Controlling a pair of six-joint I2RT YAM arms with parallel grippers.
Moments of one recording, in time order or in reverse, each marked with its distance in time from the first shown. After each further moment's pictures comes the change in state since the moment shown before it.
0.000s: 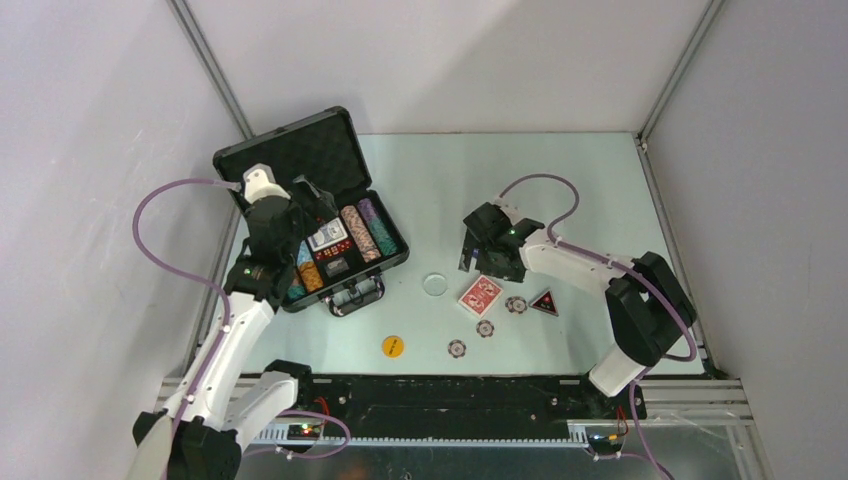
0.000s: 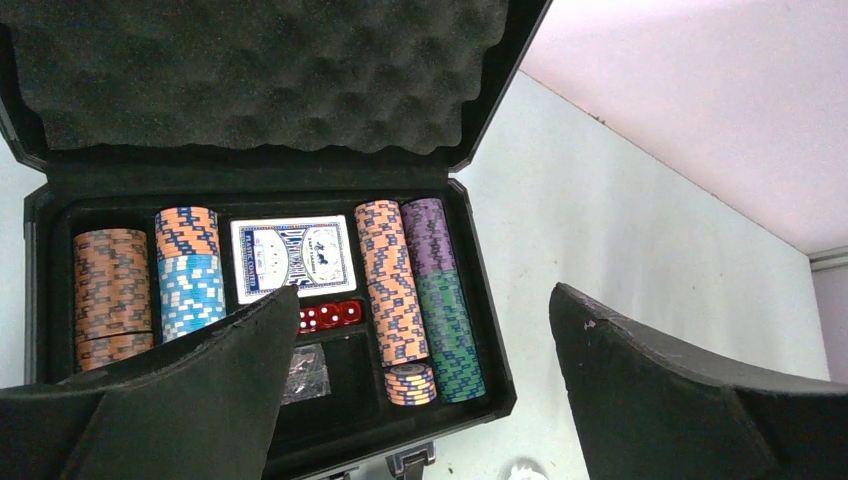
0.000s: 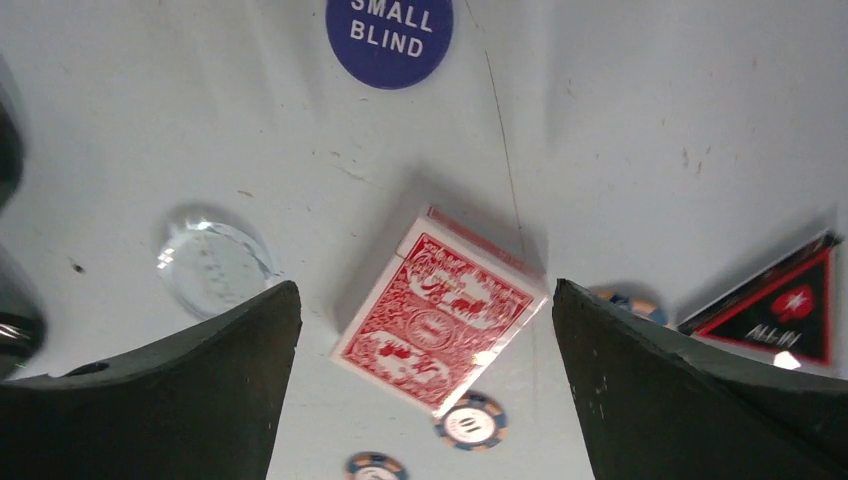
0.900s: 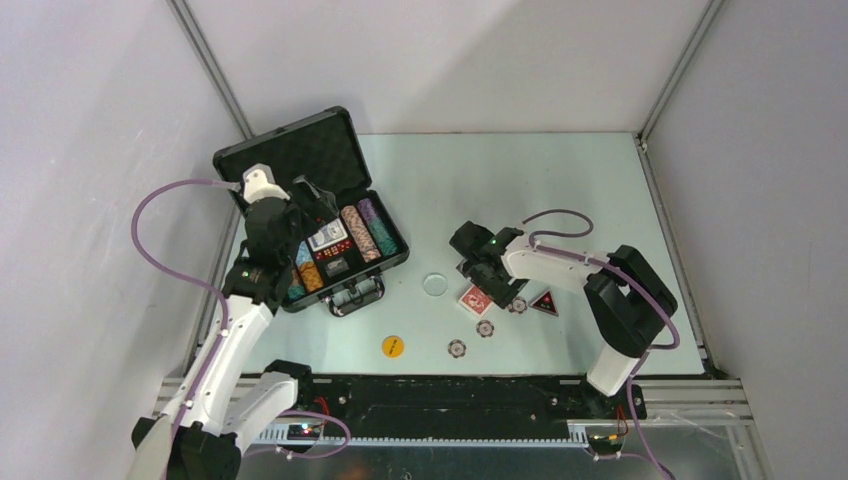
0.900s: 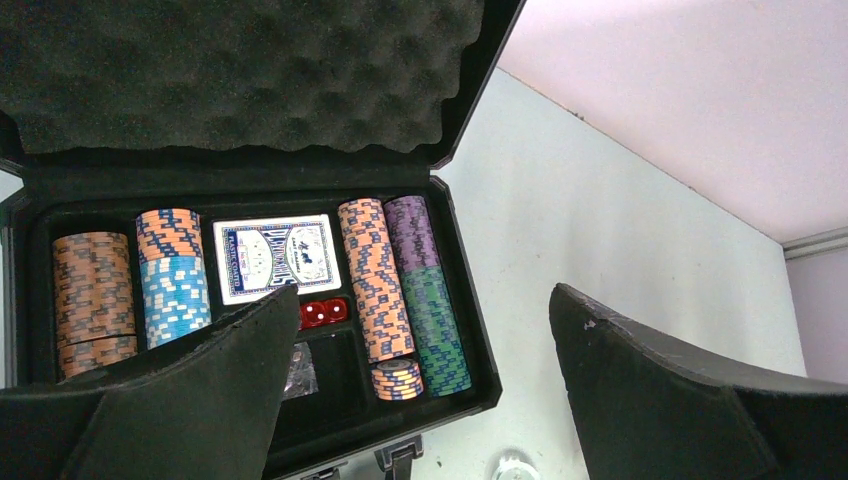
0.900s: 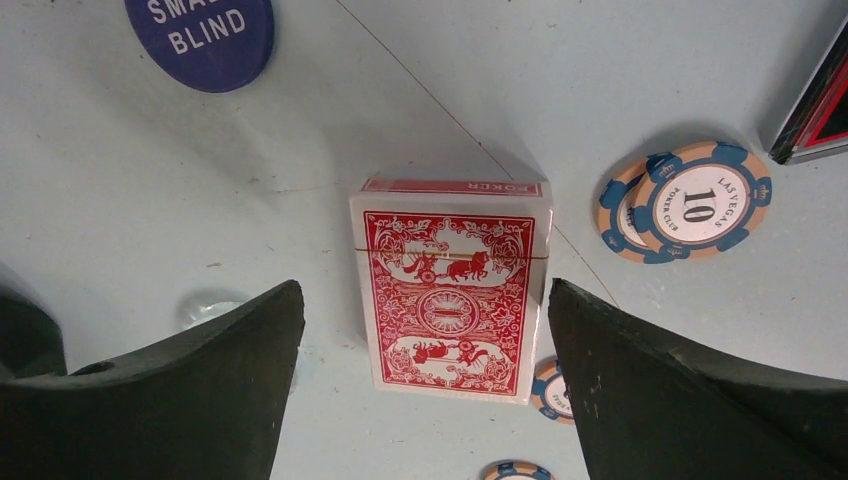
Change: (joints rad) left arm 0.000 -0.021 0.000 0.000 0.037 -0.003; right arm 0.093 0.075 0.005 -0.157 0.117 0.748
